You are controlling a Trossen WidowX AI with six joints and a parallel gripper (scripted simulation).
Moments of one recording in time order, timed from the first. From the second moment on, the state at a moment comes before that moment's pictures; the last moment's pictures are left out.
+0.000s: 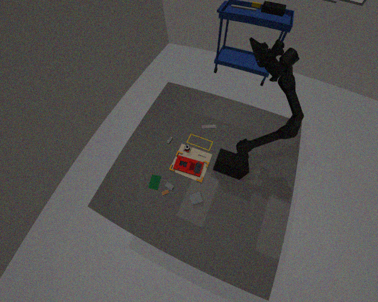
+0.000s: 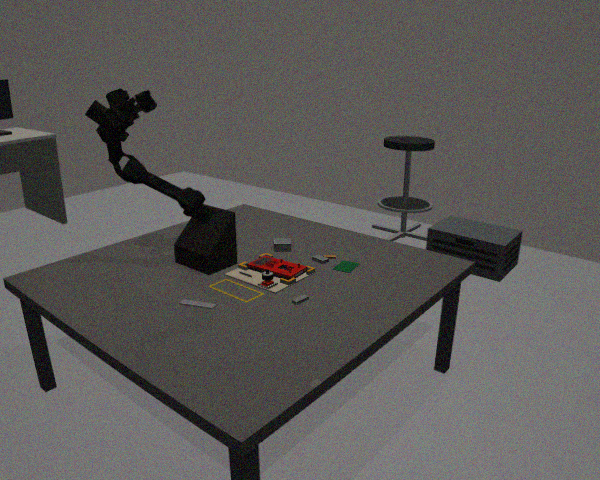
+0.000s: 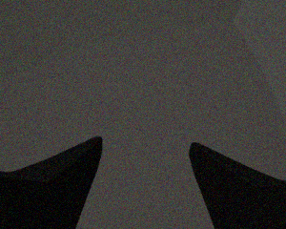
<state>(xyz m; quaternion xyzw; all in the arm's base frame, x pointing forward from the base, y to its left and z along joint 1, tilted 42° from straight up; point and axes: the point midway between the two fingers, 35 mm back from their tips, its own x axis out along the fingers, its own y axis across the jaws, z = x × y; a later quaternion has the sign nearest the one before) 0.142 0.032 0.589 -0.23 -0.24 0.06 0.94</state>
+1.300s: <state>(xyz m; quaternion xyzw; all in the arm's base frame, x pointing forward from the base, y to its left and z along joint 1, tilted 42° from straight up) 0.404 -0.054 0.238 -0.09 0.39 -0.10 0.91</state>
